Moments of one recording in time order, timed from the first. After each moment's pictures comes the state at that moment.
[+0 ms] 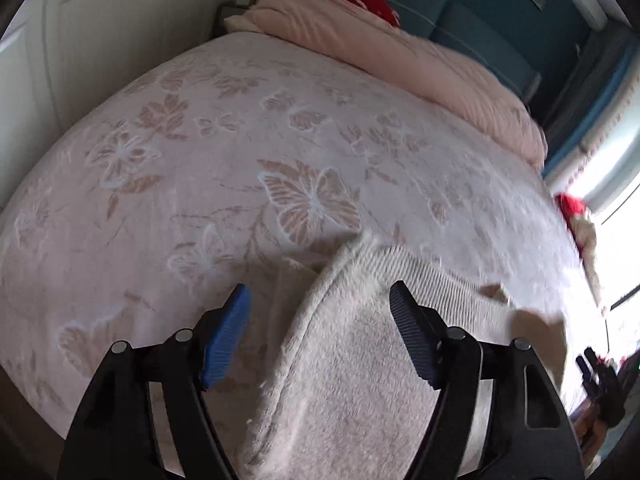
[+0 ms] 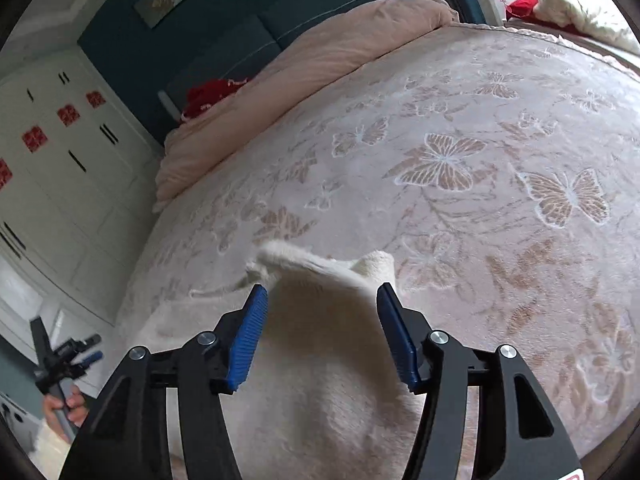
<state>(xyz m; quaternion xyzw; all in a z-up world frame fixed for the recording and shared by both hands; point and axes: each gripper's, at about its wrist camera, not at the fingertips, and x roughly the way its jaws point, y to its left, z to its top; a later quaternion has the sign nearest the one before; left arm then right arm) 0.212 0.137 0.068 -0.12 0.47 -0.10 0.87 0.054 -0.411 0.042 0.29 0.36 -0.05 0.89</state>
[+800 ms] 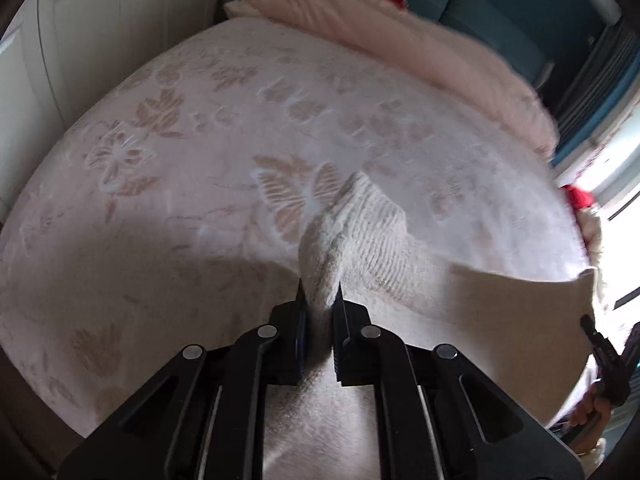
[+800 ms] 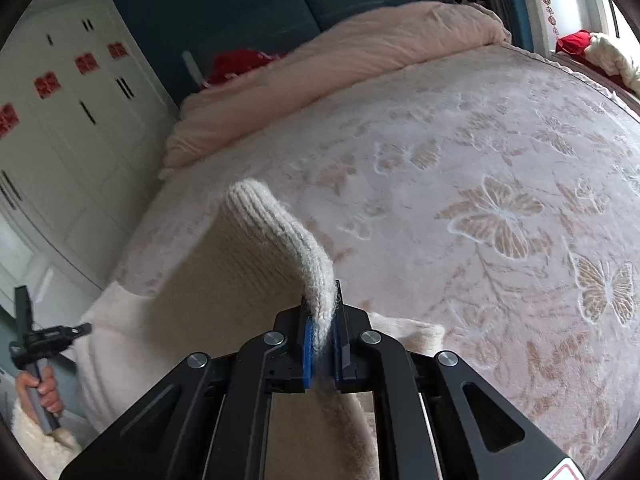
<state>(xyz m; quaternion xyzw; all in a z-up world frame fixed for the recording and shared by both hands) 0.232 0.122 0.073 -0.11 0.52 -0.07 0.85 0.136 -0.392 0.057 0.21 0.40 -0.03 0.89</state>
